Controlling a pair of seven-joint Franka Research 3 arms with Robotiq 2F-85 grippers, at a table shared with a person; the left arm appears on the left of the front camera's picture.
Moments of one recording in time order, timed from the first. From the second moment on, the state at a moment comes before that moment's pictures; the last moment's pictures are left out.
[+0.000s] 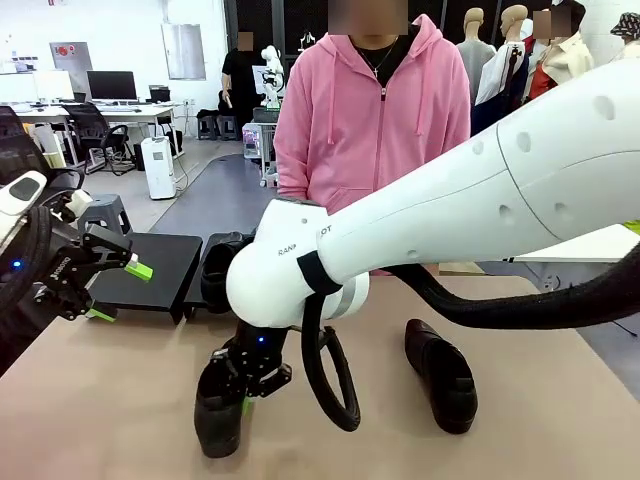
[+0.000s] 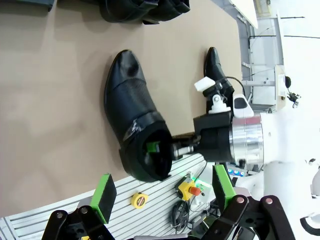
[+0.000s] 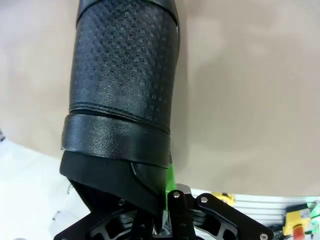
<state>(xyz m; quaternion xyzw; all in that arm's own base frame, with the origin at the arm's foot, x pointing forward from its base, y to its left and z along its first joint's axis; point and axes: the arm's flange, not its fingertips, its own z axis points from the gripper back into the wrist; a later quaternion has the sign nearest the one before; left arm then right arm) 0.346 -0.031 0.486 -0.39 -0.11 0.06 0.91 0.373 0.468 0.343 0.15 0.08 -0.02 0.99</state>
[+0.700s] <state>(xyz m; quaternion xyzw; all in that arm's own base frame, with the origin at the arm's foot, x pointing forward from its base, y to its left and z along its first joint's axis) 0.346 -0.031 0.486 -0.39 -0.11 0.06 0.91 0.382 0.453 0.340 0.15 0.06 -0.05 0.99</state>
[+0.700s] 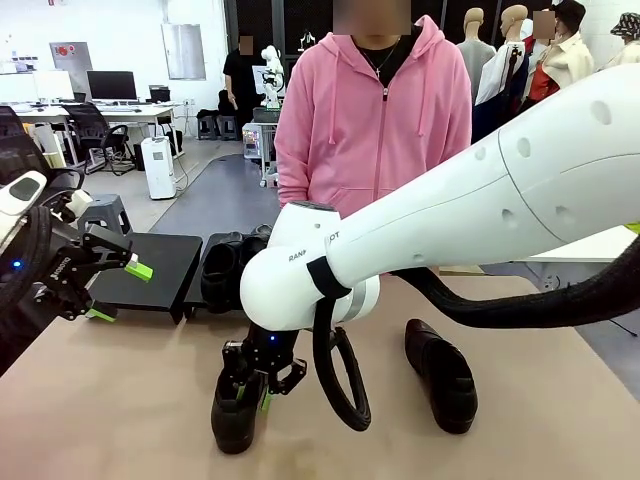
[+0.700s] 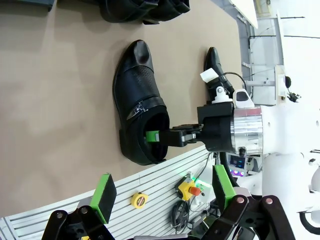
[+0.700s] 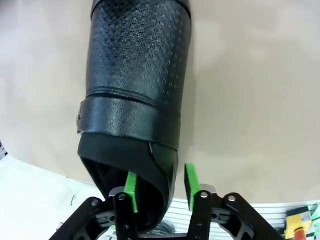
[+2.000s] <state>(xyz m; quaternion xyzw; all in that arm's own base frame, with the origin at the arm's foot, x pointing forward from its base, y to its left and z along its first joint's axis) 0.346 -0.030 0.486 -0.39 -0.11 0.06 0.91 0.351 -0.020 0.498 0.43 0.03 0.08 0.90</state>
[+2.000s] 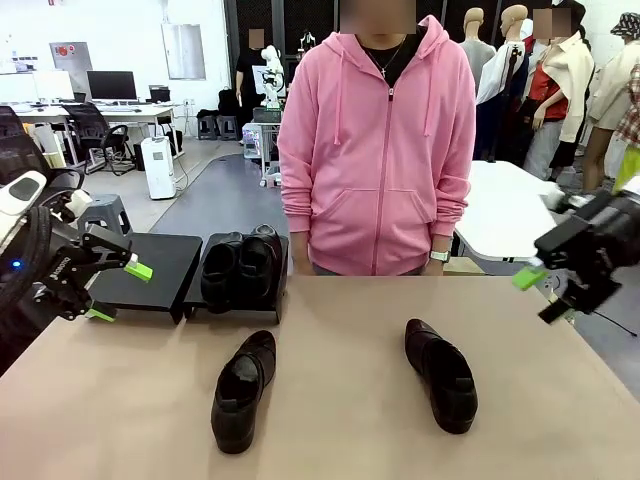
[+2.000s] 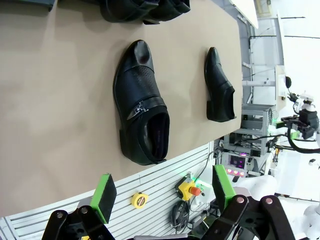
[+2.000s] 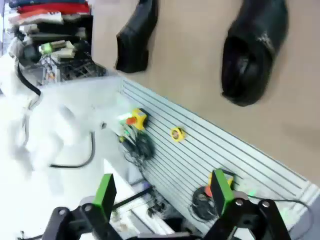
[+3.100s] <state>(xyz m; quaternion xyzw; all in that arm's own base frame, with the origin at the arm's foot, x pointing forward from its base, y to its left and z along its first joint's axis) 0.346 -0.031 0.486 -0.39 -0.11 0.06 0.91 0.343 -0.054 0.475 0.47 0.01 -0.03 0.88</state>
